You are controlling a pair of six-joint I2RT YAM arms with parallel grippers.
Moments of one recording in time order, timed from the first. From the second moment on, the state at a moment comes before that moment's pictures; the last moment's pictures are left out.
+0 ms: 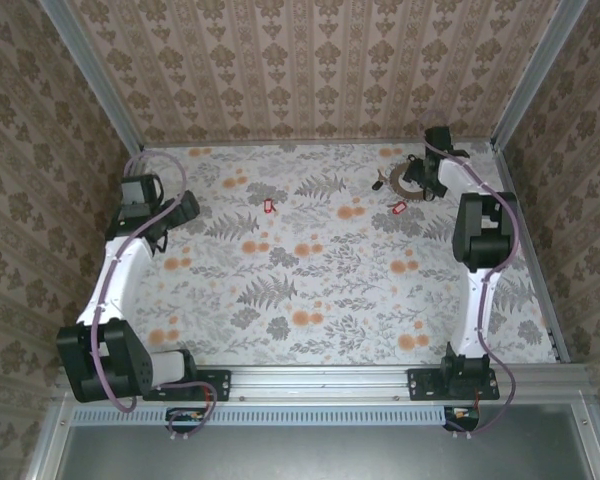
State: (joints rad) left arm 0.04 1.27 1.01 -0.49 0.01 -0.29; right arm -0.05 2.27 1.84 -0.63 0.09 0.46
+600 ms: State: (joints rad) left arm 0.03 1.29 1.03 -0.52 -0.02 -0.24; right arm 0.02 2.38 2.02 -1.02 0.32 0.47
